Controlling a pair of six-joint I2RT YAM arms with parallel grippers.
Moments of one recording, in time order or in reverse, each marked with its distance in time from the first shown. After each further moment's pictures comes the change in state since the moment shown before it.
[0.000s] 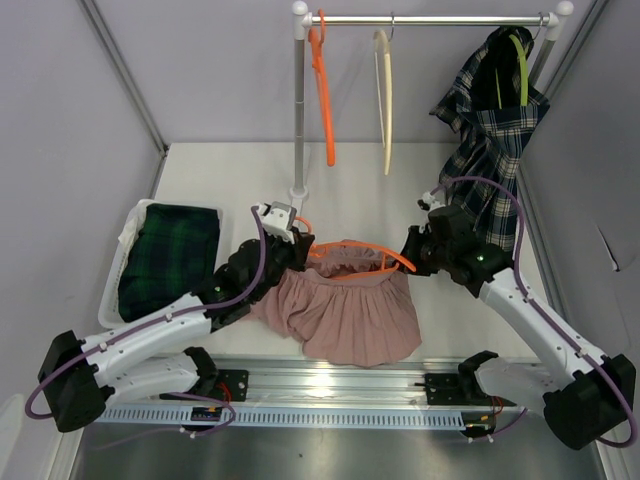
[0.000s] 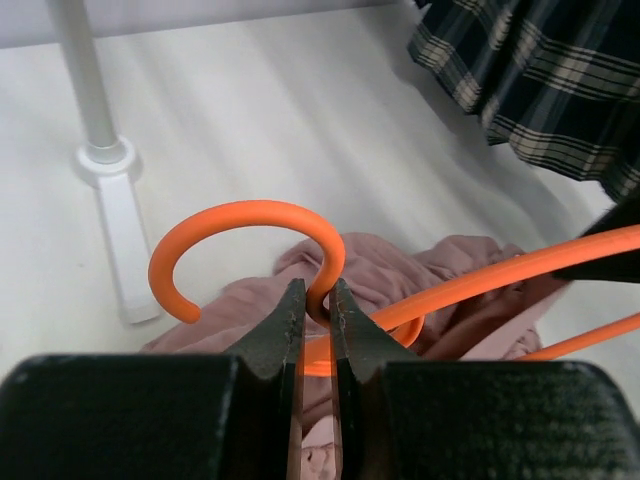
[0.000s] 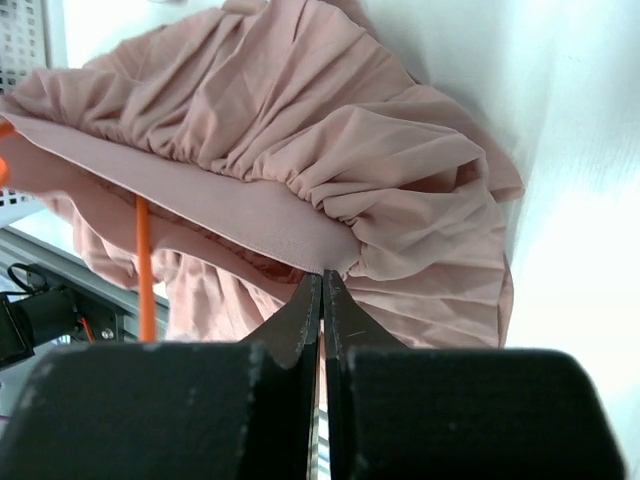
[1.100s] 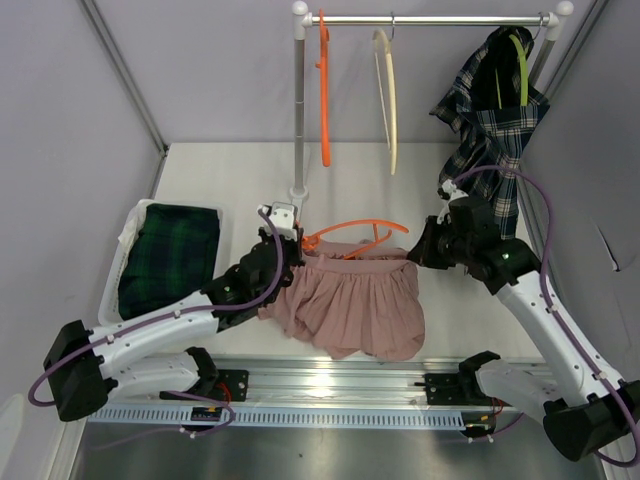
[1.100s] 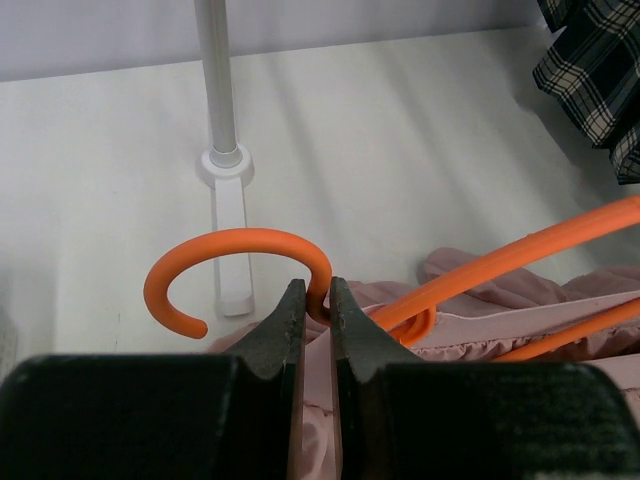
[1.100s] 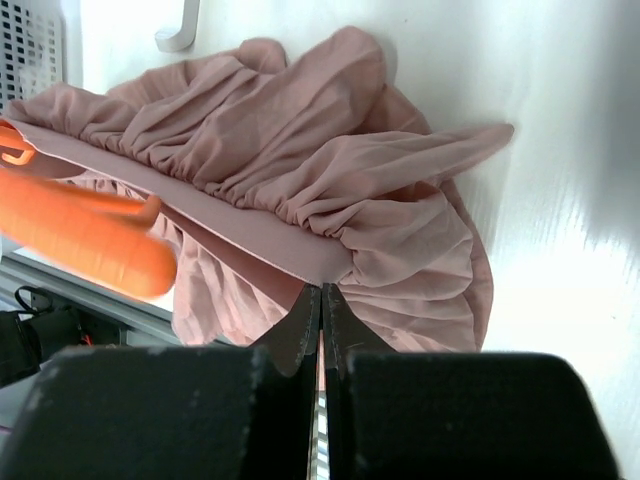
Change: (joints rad) left arm -0.069 0.056 0.031 -0.001 -0.333 0.075; right arm -0.063 -0.063 0.150 -0.191 0.025 -0.048
